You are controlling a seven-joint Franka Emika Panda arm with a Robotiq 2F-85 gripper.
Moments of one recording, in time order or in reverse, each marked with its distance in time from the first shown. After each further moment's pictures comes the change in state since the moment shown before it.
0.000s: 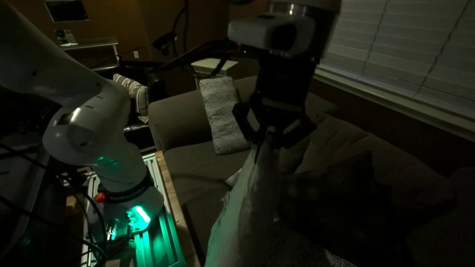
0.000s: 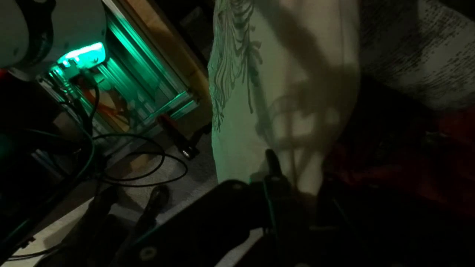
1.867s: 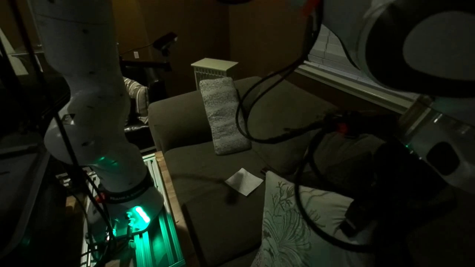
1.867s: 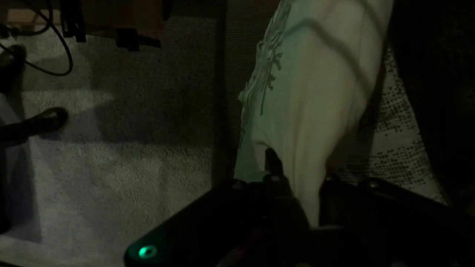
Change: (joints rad) arm 0.014 0.719 -0.215 0.486 0.322 0.114 -1.026
